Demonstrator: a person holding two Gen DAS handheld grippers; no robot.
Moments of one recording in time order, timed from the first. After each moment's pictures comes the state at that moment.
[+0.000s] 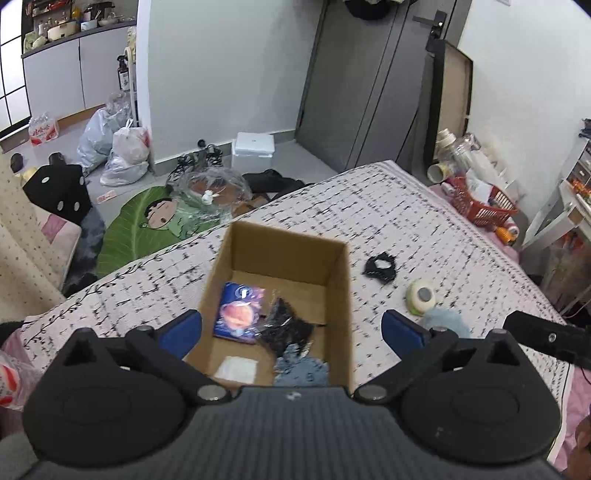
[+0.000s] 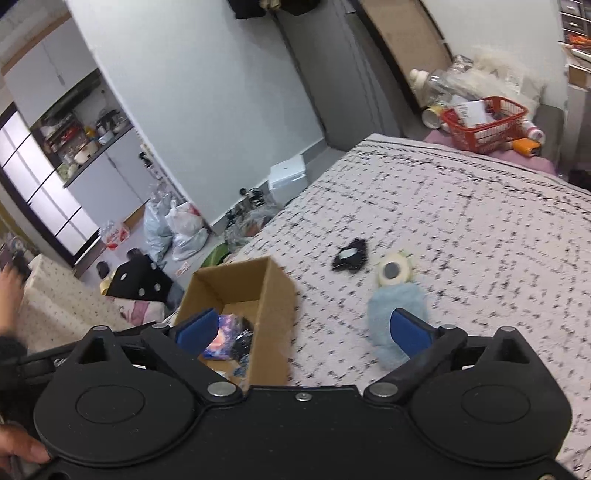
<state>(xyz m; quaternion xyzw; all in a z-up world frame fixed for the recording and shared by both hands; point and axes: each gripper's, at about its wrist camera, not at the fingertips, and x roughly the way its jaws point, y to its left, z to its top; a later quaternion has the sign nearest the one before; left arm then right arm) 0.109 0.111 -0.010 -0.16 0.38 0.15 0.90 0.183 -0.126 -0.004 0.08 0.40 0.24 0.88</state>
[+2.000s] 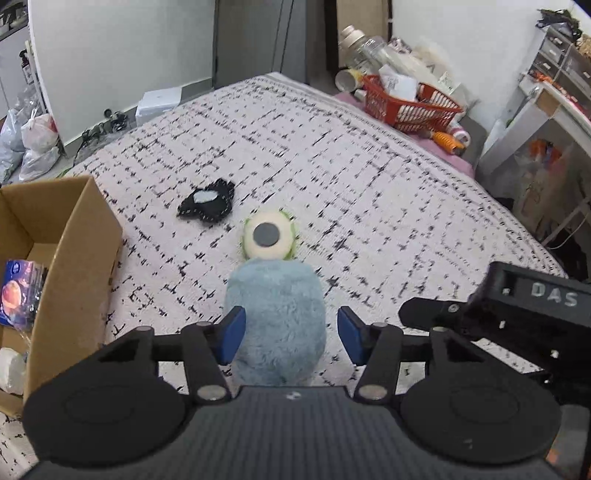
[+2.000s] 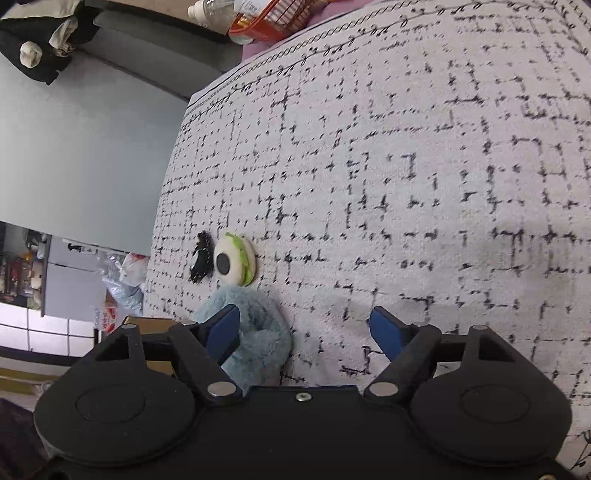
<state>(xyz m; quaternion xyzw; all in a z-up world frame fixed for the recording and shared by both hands) 0.252 -0.075 -0.115 -0.12 0.46 0.07 0.88 0.287 -0.265 -0.145 0.31 0.55 0.11 0.77</state>
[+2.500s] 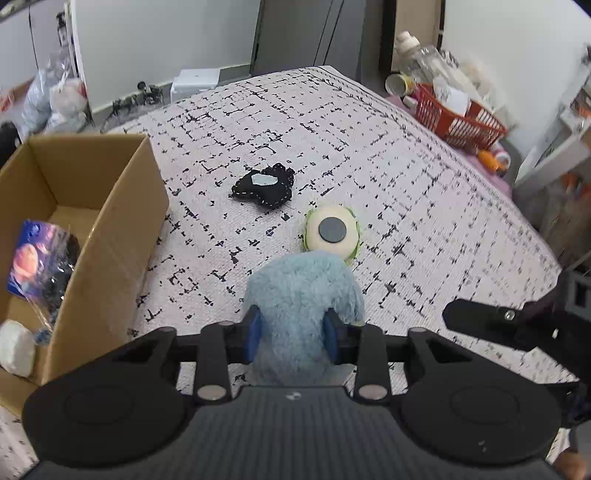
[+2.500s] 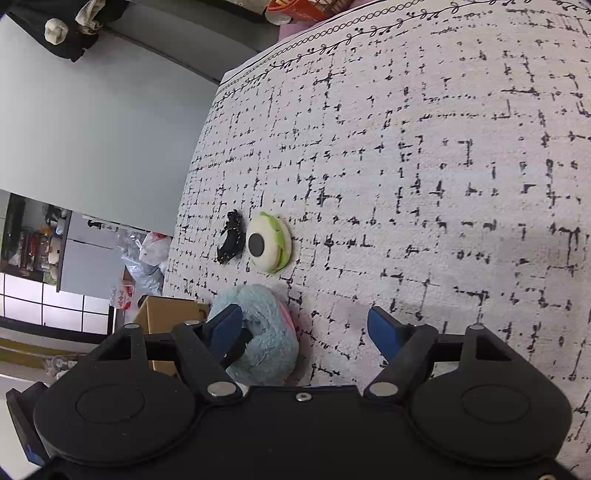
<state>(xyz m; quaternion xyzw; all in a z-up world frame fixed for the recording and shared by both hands) 0.244 -0.026 -0.133 -0.17 0.46 0.11 0.86 0.291 -0.241 -0.148 0.30 0.55 0.16 0.76</state>
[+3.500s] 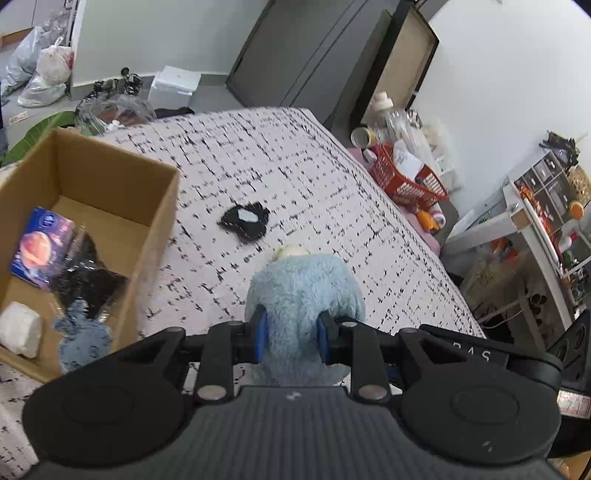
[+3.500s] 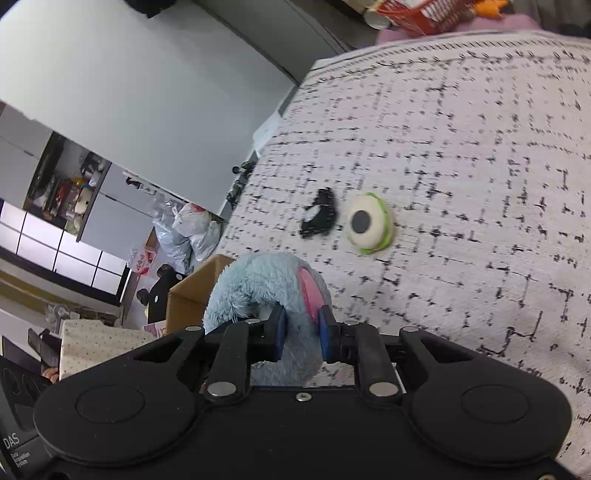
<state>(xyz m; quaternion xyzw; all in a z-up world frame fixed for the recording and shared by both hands) 0.196 0.025 -0.074 -0.29 0.40 0.04 0.87 0.262 -0.169 -0.099 0.24 0.51 0.25 0.79</state>
